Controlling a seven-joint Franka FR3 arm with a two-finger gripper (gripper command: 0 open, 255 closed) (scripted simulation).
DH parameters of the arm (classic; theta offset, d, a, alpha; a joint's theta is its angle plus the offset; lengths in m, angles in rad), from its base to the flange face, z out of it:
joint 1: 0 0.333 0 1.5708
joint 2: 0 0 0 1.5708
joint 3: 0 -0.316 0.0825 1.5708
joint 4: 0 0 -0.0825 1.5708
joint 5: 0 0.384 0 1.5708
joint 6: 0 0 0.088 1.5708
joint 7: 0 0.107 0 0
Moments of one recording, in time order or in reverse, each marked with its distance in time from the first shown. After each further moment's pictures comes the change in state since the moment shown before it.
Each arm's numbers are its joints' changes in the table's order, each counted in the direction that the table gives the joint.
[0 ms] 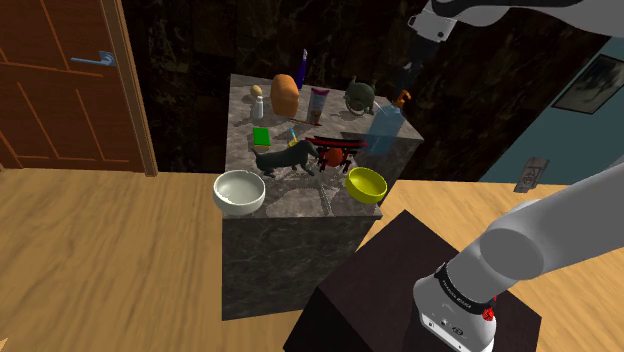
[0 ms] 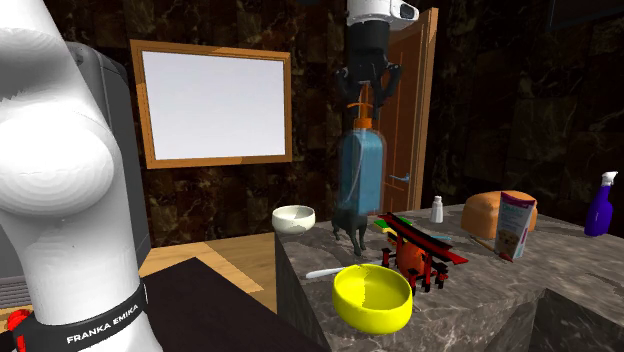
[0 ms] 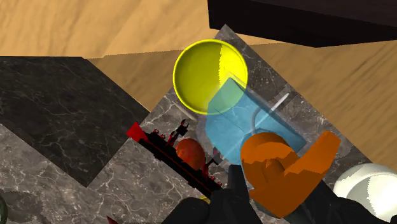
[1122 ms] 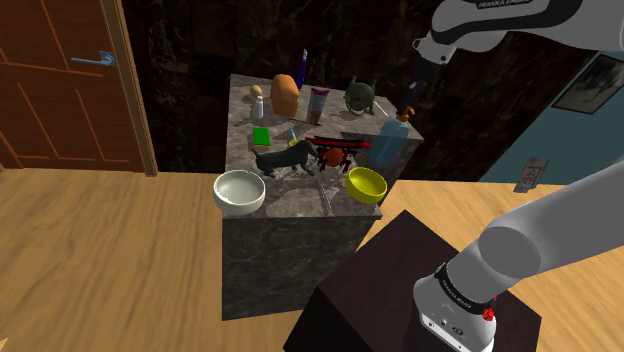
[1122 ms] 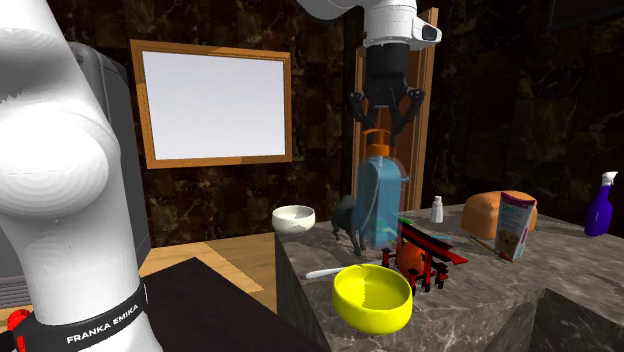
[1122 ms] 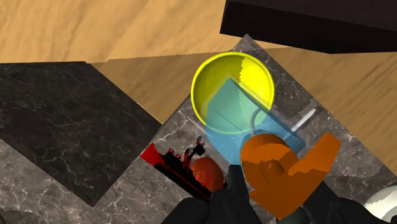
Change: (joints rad) arm -0.040 -0.016 0.069 0.108 -0.015 0.124 -0.102
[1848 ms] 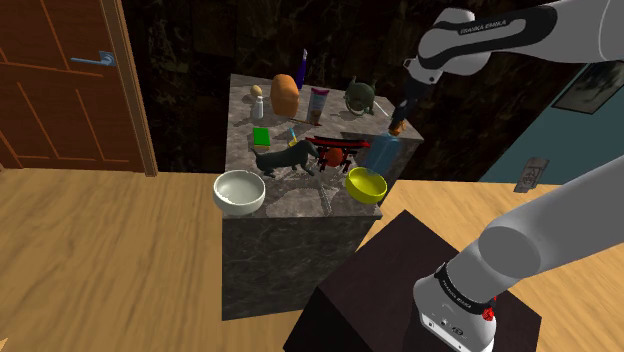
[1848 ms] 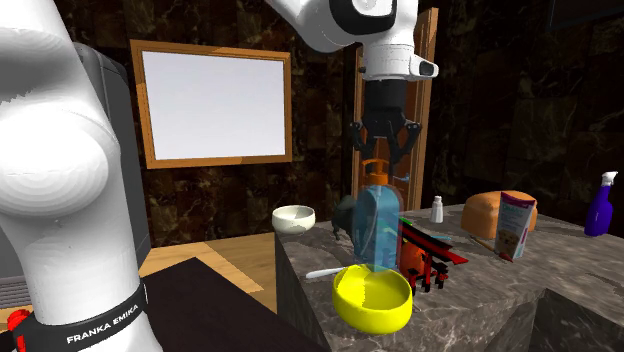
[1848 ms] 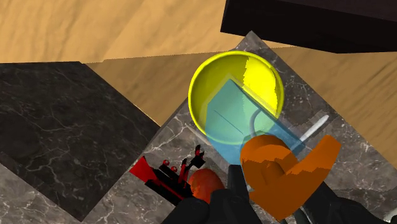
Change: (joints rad) arm -0.001 -0.039 0.007 0.110 0.005 0.148 -0.009
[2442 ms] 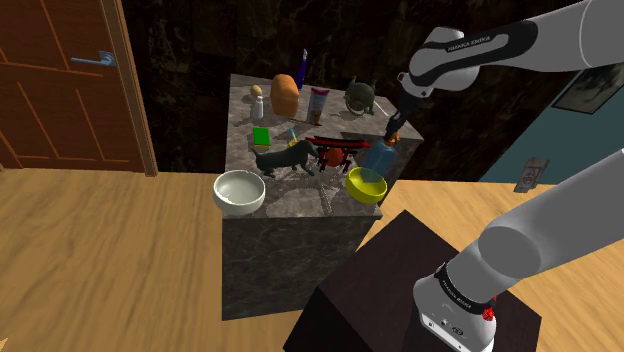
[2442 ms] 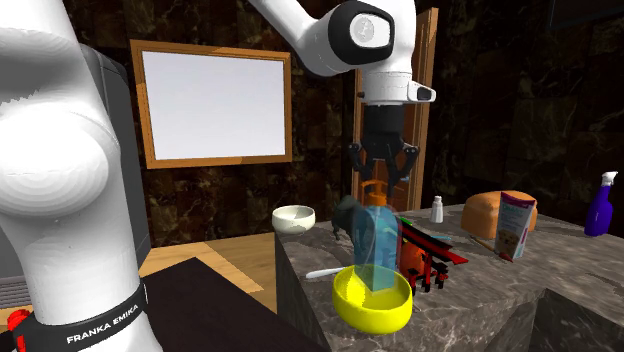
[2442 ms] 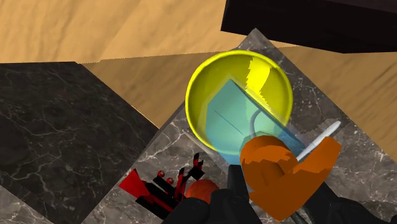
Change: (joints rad) arm 0.001 -0.045 0.006 0.069 0.009 0.113 -0.010
